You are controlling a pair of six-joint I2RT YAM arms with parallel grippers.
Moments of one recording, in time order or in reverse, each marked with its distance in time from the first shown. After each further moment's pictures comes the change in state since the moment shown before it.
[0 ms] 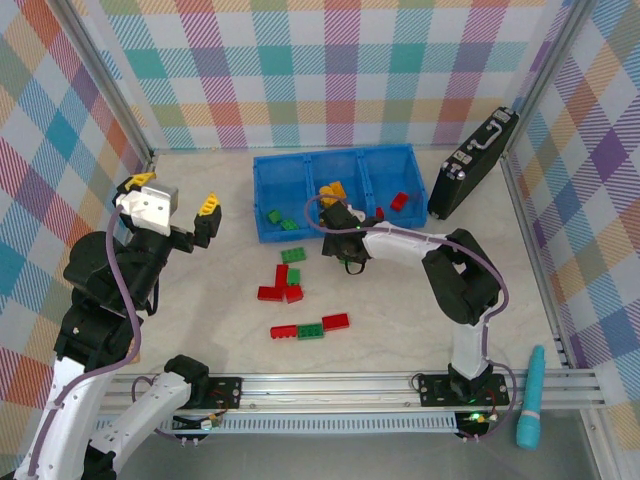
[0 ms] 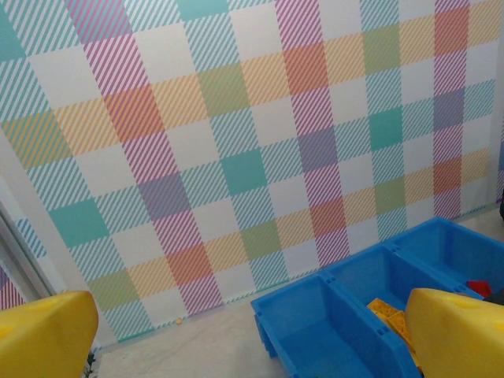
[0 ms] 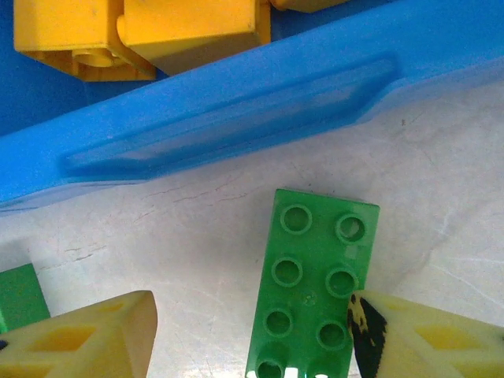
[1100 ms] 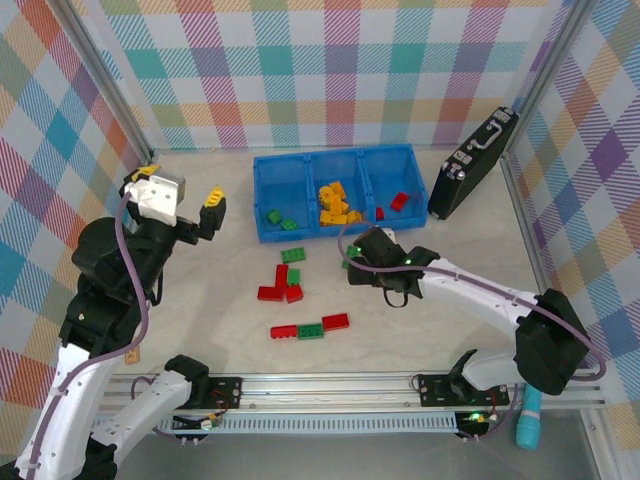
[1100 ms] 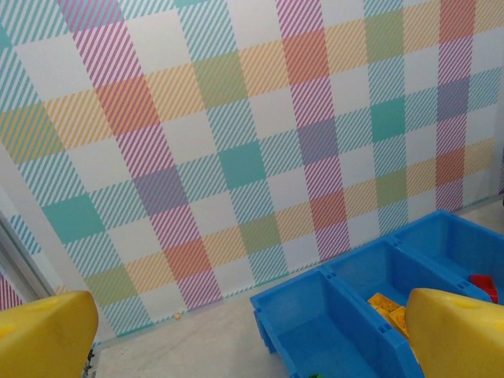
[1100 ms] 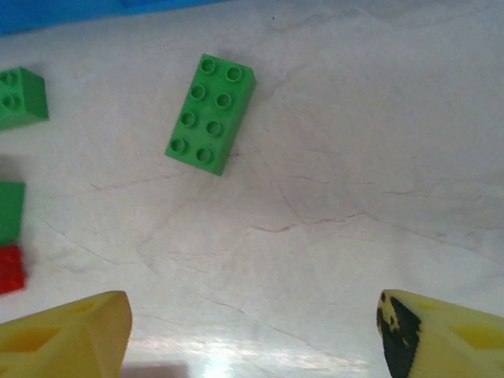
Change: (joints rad) left arm 0.002 0.060 0.034 -0.005 -0.001 -0.001; right arm 0.076 -0.556 -0.371 -0.114 0.029 -0.127
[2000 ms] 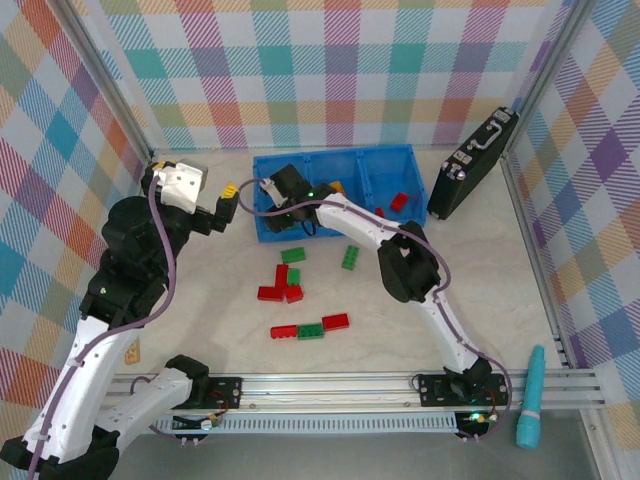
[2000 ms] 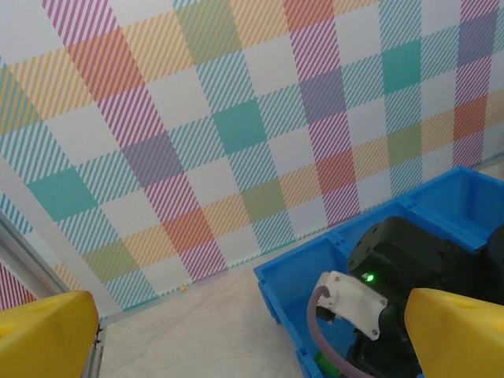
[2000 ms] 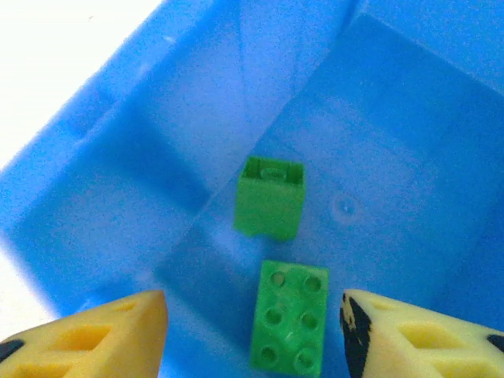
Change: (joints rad) left arm 0.001 0.098 -0.006 0.003 -0.029 0.036; right arm -0.012 0.983 1.191 -0.031 -0.244 -0.693
